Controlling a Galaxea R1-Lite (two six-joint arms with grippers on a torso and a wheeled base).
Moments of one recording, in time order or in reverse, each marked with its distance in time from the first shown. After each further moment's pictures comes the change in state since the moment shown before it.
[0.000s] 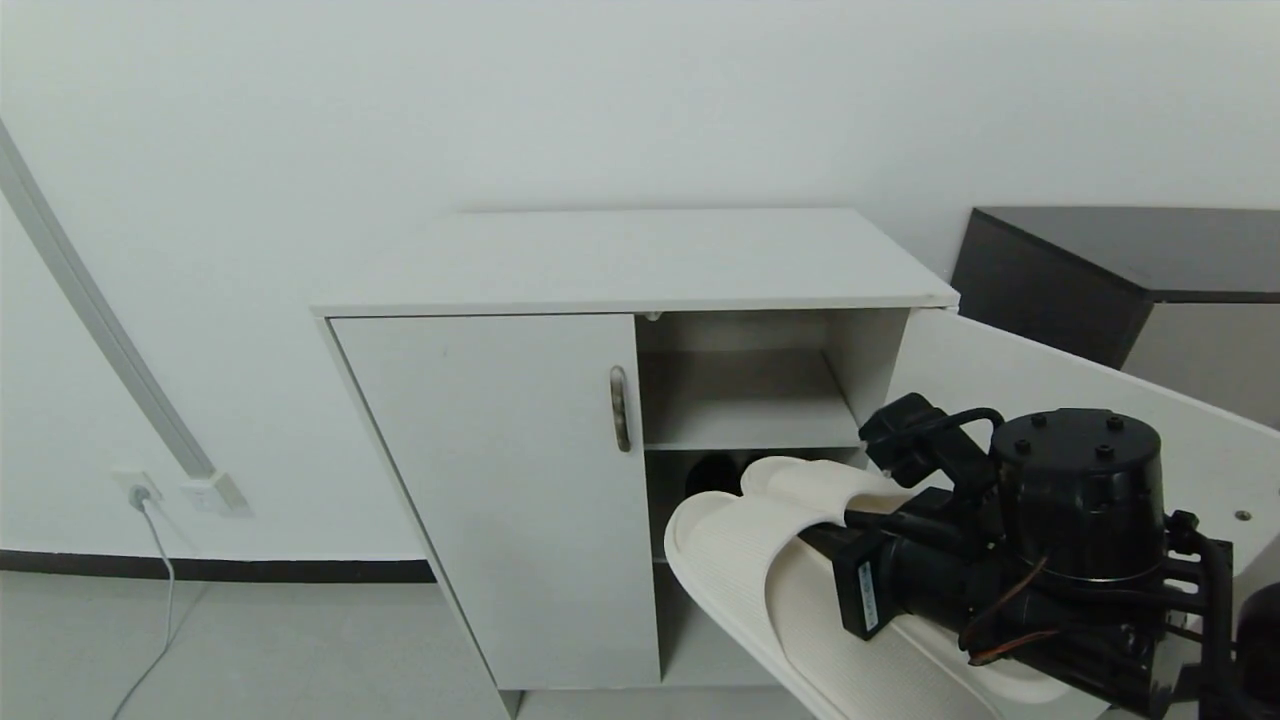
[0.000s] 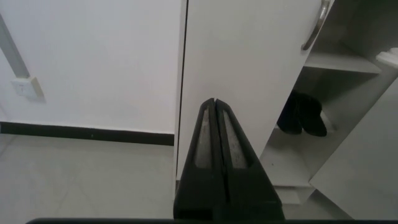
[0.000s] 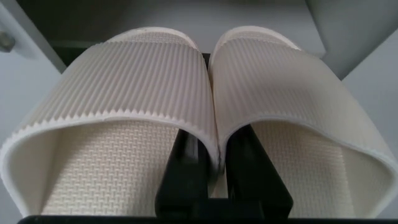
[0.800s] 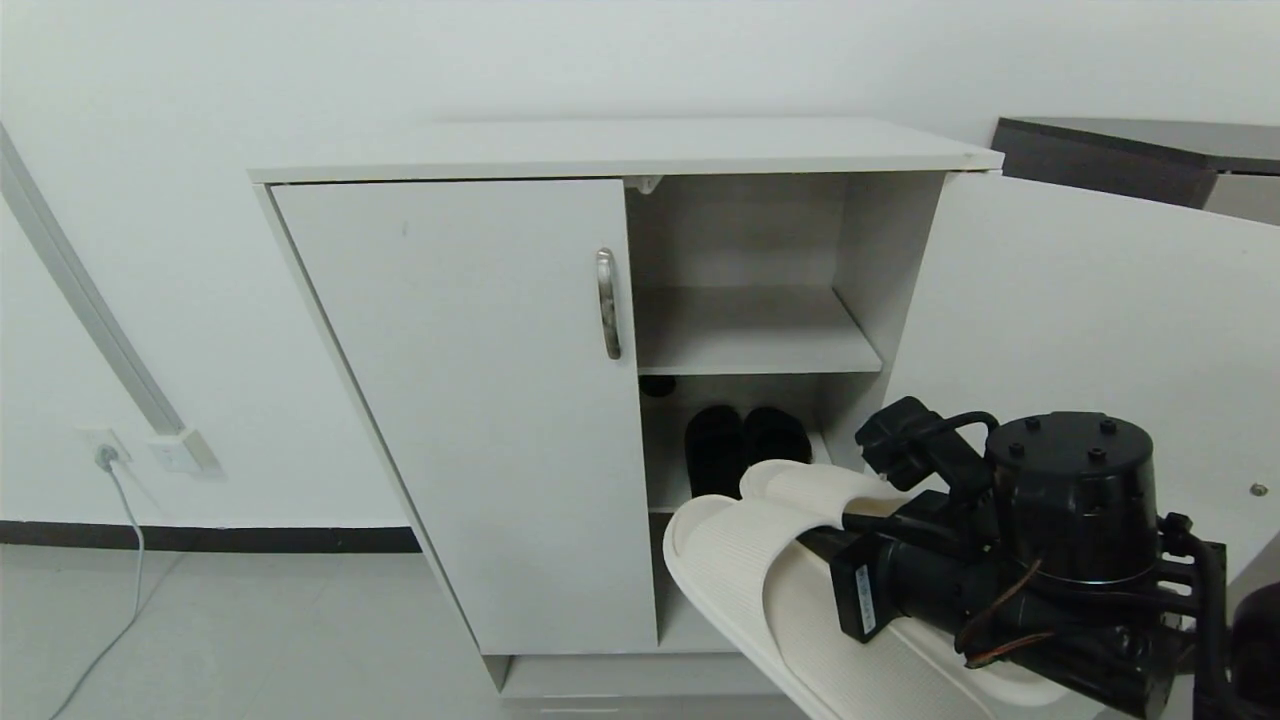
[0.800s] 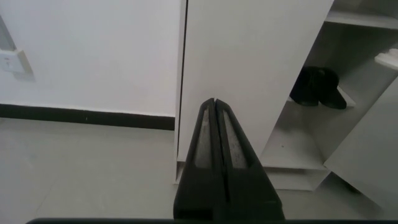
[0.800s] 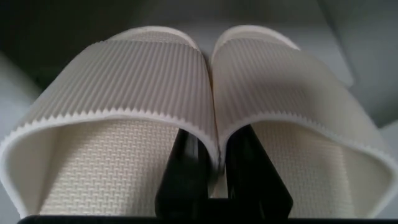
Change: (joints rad) left arm 0.000 0.000 0.000 0.000 0.000 0.001; right arm 0.001 0.006 0.001 -0.002 0.000 0.000
